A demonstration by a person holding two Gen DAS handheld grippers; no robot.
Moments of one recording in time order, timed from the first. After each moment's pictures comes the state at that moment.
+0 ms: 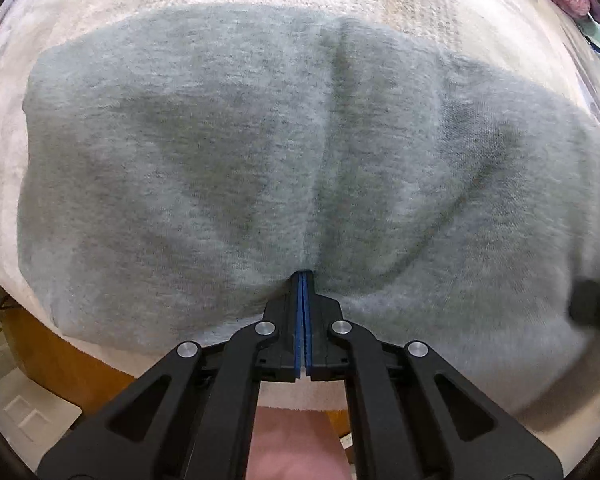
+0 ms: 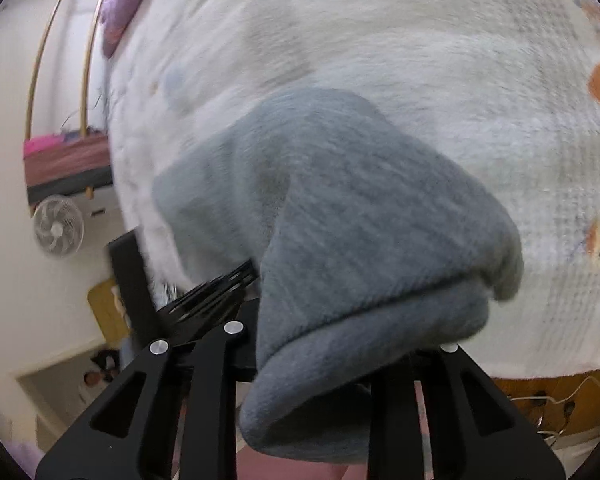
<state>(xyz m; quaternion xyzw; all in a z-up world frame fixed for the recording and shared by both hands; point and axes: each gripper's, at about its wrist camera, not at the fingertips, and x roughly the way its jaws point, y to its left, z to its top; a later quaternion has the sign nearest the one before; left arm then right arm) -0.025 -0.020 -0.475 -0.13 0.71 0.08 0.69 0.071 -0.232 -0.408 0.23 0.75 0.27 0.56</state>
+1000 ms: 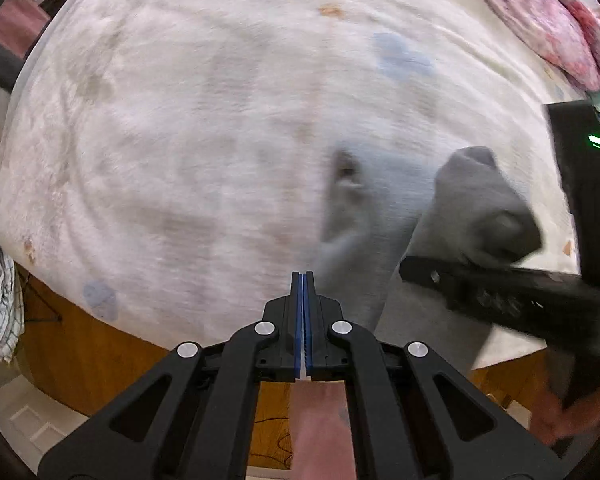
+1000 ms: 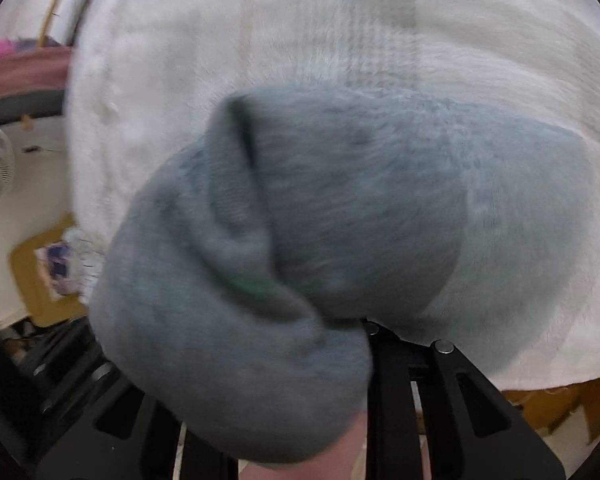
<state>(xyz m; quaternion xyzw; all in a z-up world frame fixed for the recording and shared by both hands) -0.041 0.250 -0.370 -0.16 0.69 0.09 0.70 0.050 0.087 -0.415 0.04 0.79 0.23 0.57</state>
